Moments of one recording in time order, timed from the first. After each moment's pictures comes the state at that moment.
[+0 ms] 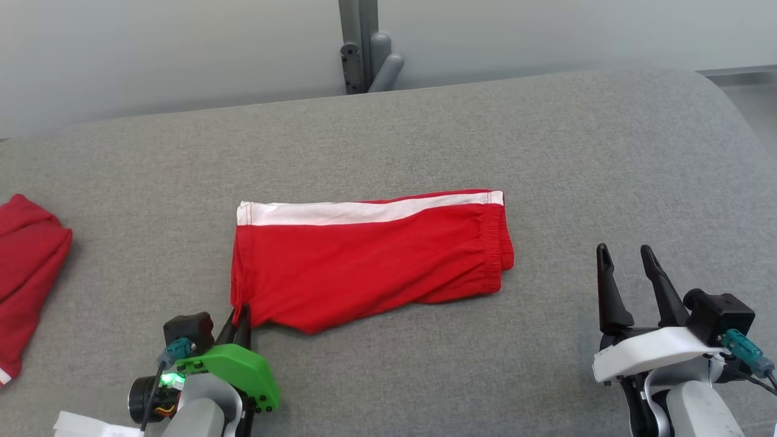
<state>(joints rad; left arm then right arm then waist) -0.38 0.08 -0.26 0.90 -0.44 -0.02 -0.26 -0.11 -0.05 -0.03 0.24 0.27 0.13 -0.26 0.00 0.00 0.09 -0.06</state>
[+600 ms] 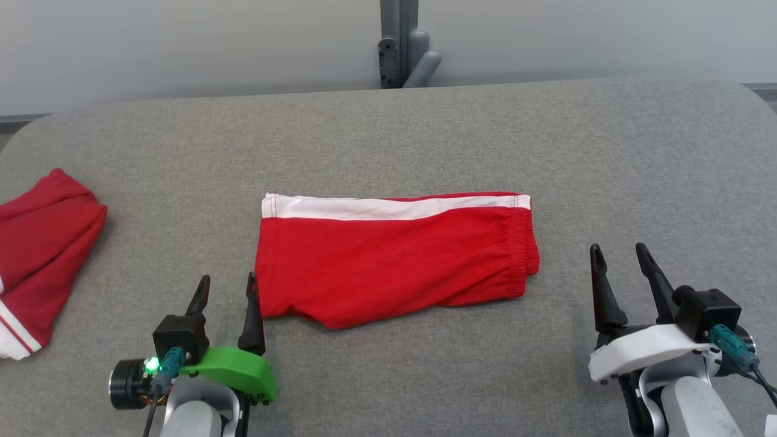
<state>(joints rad) -0.21 0.06 -0.15 0.49 -0.22 0.03 -0.26 -0.12 -0.05 -0.03 0.26 0.18 0.13 -0.26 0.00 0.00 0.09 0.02</state>
